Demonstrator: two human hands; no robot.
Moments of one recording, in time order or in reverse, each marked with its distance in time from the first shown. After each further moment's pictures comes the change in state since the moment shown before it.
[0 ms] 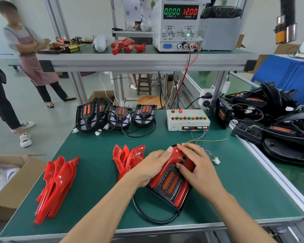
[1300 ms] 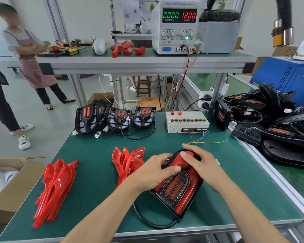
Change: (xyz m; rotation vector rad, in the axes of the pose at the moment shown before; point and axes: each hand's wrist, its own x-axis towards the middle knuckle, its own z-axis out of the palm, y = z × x) left_hand -0.013 -0.002 0.000 0.208 -0.089 0.291; right_hand 0.020 0.001 -0.019 0.496 -0.154 0.463
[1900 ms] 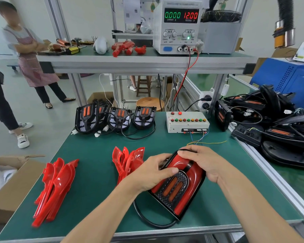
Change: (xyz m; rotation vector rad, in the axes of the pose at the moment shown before) left_hand -0.003 -0.007 -0.003 -0.070 0.005 0.030; right_hand 0.019 -0.023 -0.001 0.207 -0.120 0.301
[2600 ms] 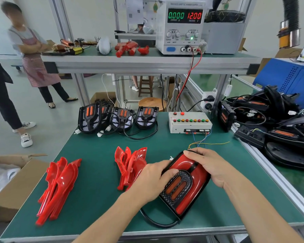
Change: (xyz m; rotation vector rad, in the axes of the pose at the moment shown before) left_hand -0.017 -0.005 0.009 0.569 0.202 0.067; right_hand -0.003 0.009 -0.003 0.000 0.052 -0.009
